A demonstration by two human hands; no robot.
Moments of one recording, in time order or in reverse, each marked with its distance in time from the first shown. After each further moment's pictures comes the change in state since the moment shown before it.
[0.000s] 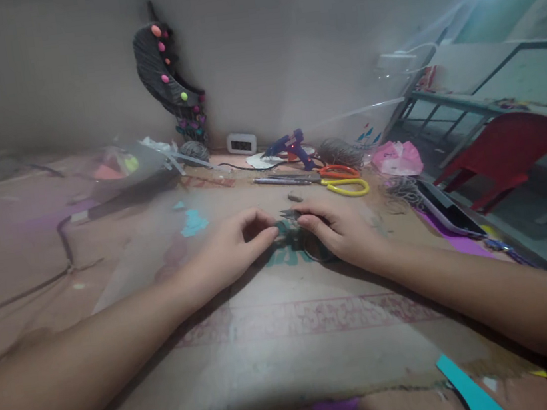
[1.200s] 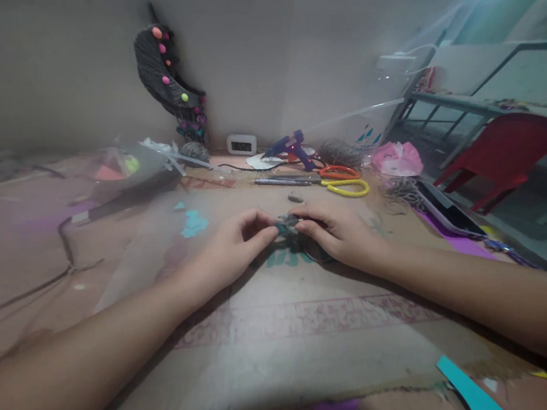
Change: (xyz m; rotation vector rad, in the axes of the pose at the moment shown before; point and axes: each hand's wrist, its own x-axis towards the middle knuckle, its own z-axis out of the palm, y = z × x) left_hand 0.002 -0.002 0.000 -0.092 -0.037 -0.024; right_hand -0.001 -0.002 -0.002 -0.017 -0.068 -0.020
